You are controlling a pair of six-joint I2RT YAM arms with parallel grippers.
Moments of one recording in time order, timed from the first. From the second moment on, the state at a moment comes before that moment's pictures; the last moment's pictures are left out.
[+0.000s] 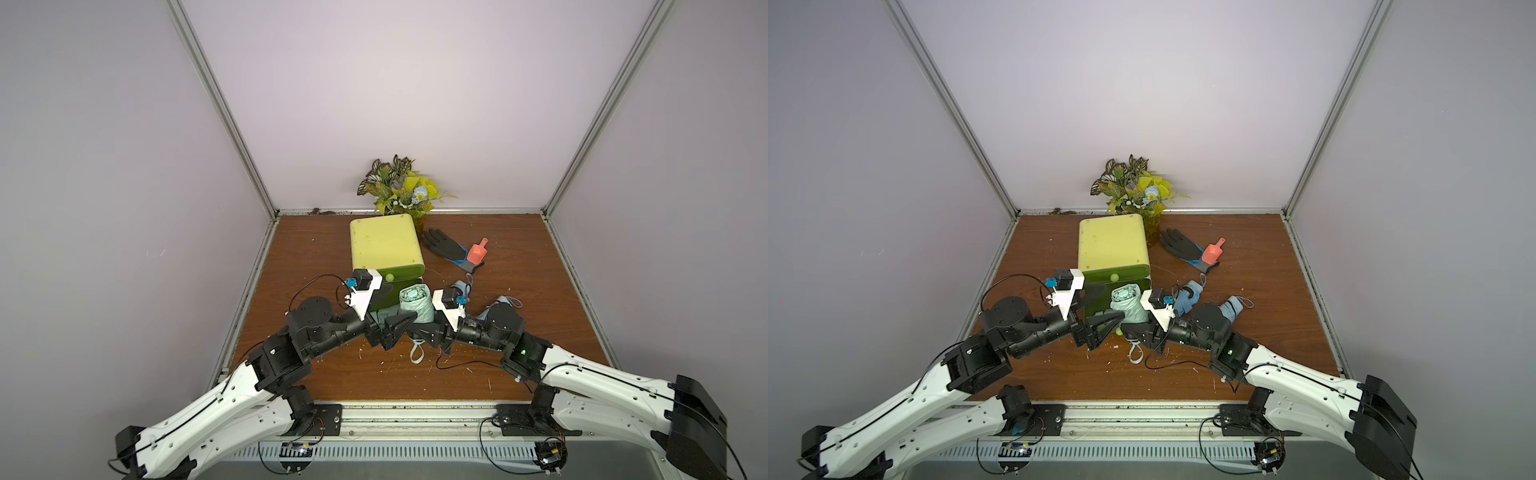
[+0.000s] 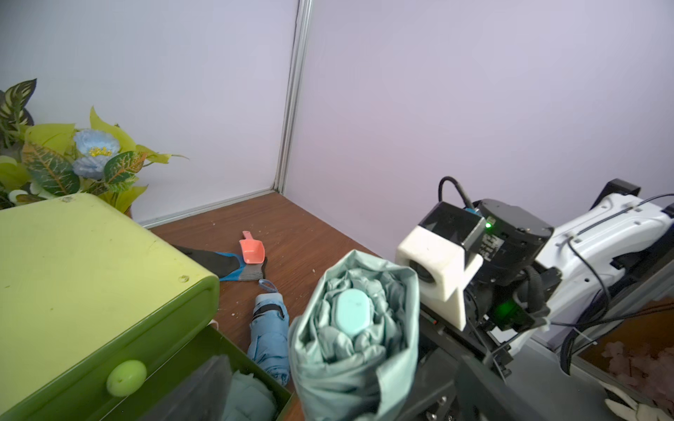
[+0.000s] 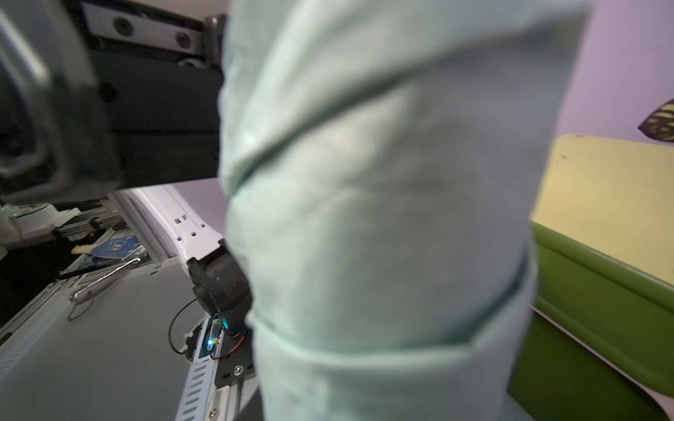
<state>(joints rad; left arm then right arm) -0.91 0.70 0.77 -0.13 0.15 -0.26 0.97 1.00 0.53 0.49 -0.37 0.18</state>
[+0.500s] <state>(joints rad) -0.91 0.79 0.75 0.04 0.35 -0.28 0.97 0.99 0.49 0.63 -0.51 0.20</state>
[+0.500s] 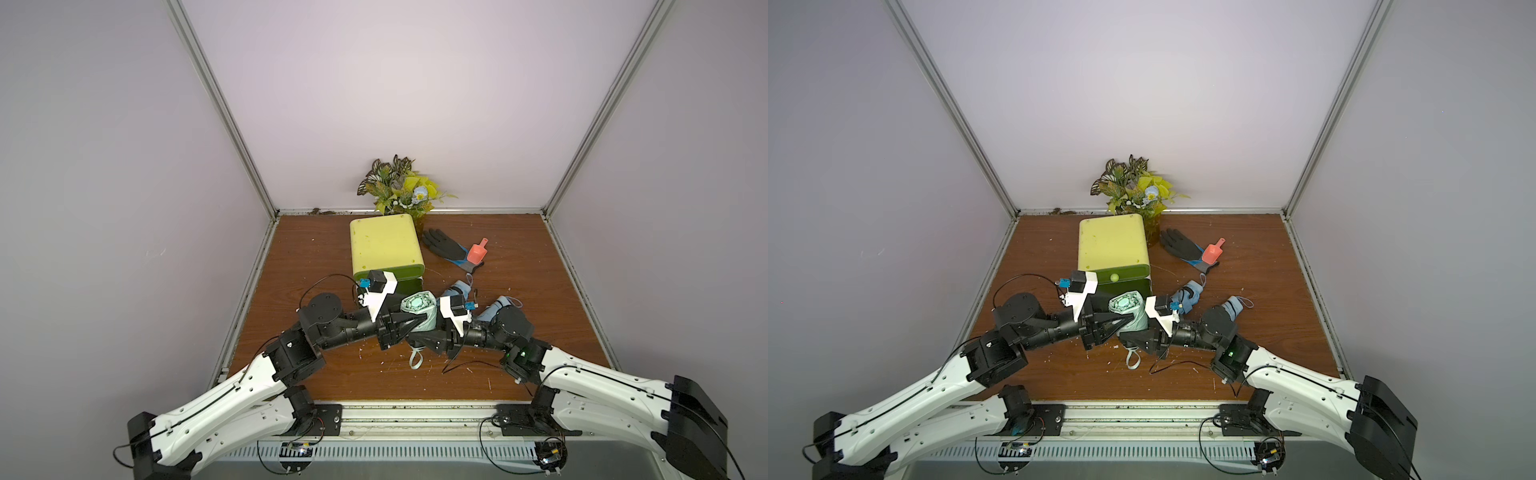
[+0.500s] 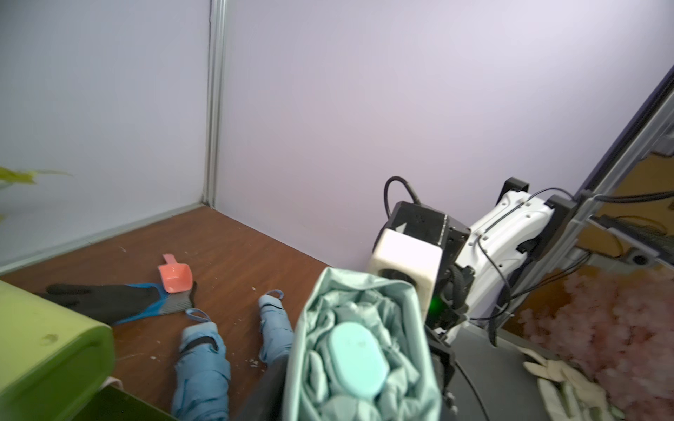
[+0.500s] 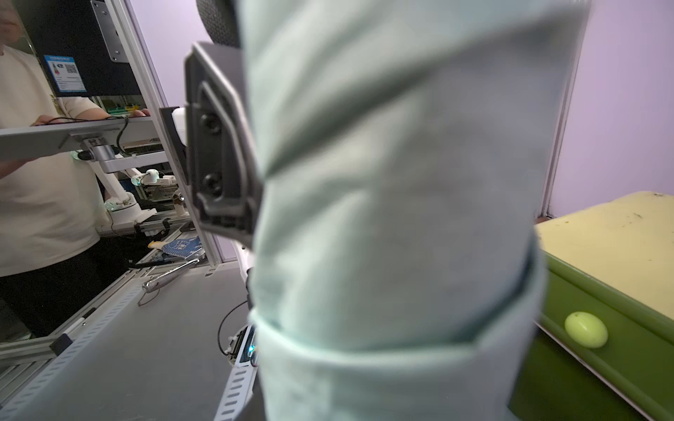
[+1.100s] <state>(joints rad) -0.91 0.86 1.10 -0.31 0.02 -0.10 0.97 0.63 0.30 0.56 -0.10 0.04</state>
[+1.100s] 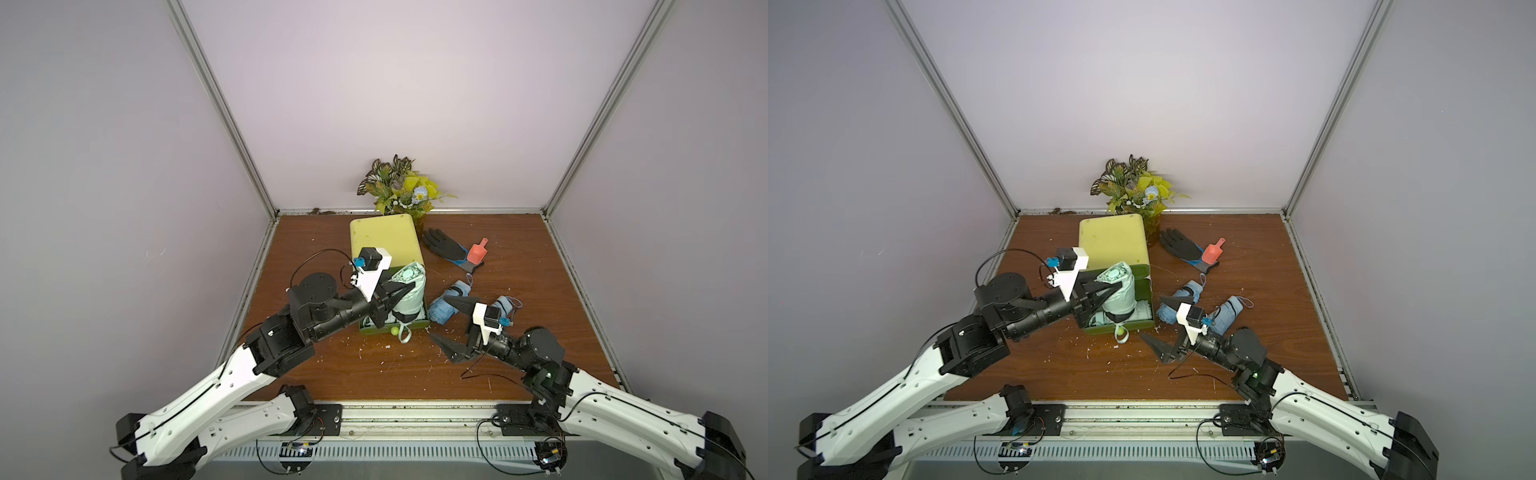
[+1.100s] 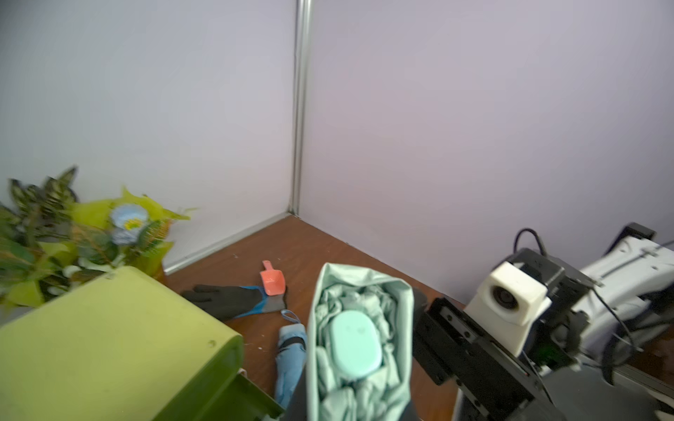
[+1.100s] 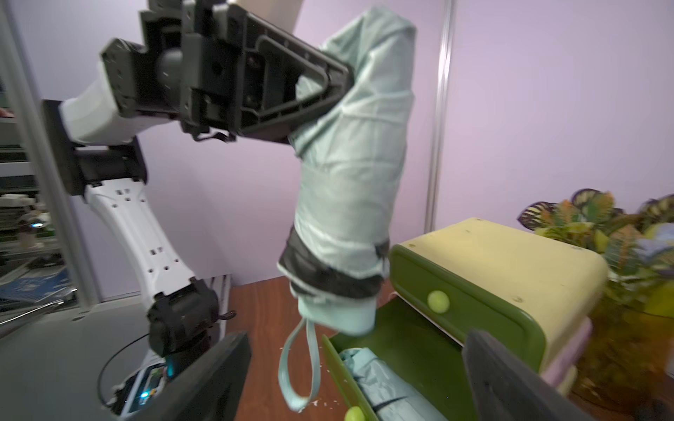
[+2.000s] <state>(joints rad) -1.02 1.09 0.71 0.00 -0.48 0.67 0.97 0.31 0.06 0.59 0.37 -0.07</state>
